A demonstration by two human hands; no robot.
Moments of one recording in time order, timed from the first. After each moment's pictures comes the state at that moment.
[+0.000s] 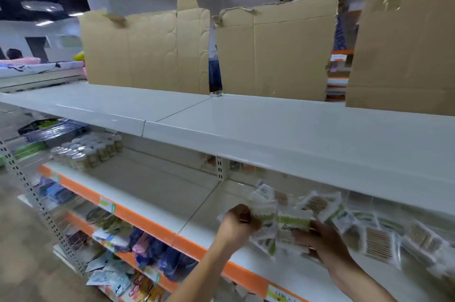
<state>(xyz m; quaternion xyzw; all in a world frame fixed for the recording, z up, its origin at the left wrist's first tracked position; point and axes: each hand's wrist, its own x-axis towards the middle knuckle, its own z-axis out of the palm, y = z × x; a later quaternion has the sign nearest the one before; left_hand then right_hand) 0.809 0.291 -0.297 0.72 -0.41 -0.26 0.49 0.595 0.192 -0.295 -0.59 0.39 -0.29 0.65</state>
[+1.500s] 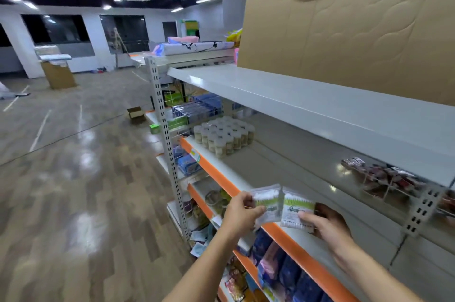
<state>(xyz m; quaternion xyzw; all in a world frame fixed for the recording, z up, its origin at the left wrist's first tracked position) 1.189 0.519 -0.288 0.77 -0.18 -0.17 0.59 1.060 0.333 -0.296 -0.68 0.25 -0.19 0.66</state>
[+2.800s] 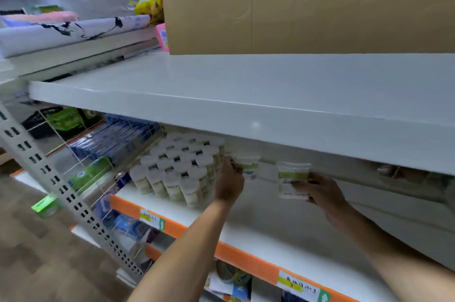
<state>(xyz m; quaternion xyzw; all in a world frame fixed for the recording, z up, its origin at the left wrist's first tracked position) 1.510 0.373 -0.303 0.81 -0.37 -0.10 0.46 1.301 0.266 -0.321 -0.62 0.42 -0.31 0.59</state>
